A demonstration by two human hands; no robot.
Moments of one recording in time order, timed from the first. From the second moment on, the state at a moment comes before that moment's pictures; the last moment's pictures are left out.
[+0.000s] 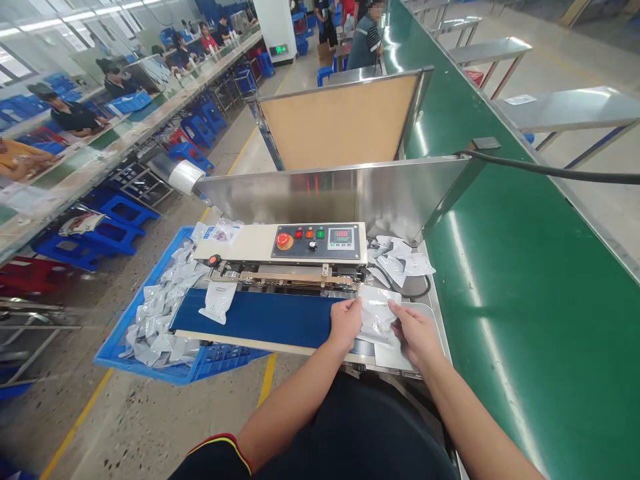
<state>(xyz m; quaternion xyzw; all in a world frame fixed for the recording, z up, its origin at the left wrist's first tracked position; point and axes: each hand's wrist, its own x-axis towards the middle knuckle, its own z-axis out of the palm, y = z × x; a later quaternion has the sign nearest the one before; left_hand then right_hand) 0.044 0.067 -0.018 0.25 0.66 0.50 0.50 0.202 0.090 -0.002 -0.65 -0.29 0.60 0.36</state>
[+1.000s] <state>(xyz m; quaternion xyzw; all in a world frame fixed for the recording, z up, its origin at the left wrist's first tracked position) -0.177 0.000 0.035 0.17 0.59 0.72 0.31 0.163 0.050 0.060 -0.61 -0.50 0.54 0.31</state>
